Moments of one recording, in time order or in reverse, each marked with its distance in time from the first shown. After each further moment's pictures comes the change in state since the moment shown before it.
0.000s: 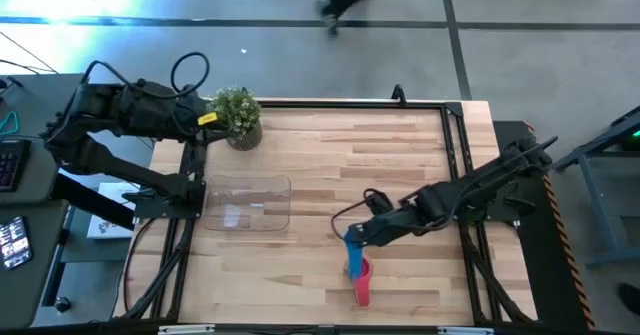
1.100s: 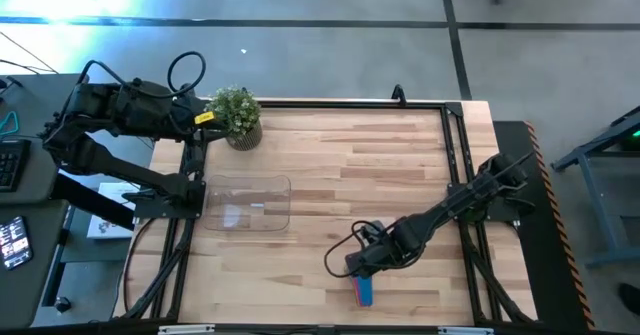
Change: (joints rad) left arm 0.000 -0.013 0.000 0.001 0.000 0.027; right arm 0.081 0.251 0.079 -0.110 -0.184 0.131
